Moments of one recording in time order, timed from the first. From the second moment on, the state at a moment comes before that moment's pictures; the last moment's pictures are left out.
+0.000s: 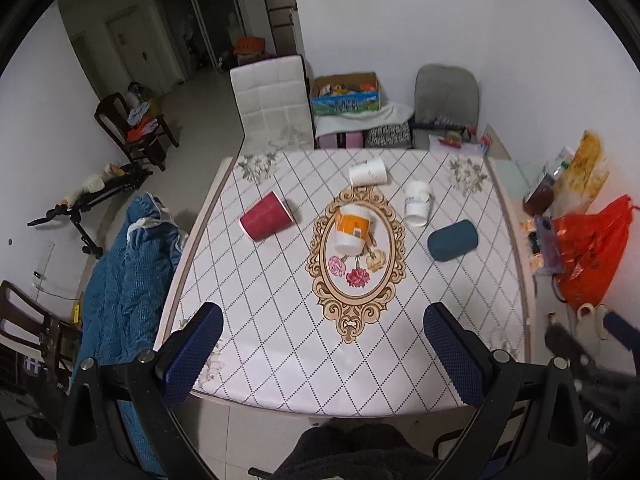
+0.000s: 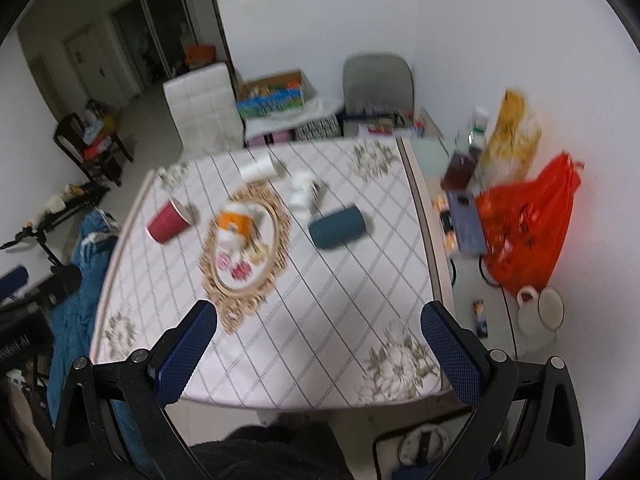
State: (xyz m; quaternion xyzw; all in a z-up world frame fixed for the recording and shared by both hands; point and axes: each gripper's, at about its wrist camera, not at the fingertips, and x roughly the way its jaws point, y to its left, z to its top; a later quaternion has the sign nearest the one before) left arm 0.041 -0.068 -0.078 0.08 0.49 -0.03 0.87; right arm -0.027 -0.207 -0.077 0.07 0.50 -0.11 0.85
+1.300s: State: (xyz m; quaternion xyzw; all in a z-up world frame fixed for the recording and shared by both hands) left arm 0.258 -0.257 -0.304 0.29 0.60 -0.16 0.73; right arm 0.049 -0.303 -0.360 0.15 0.70 -0.24 0.65
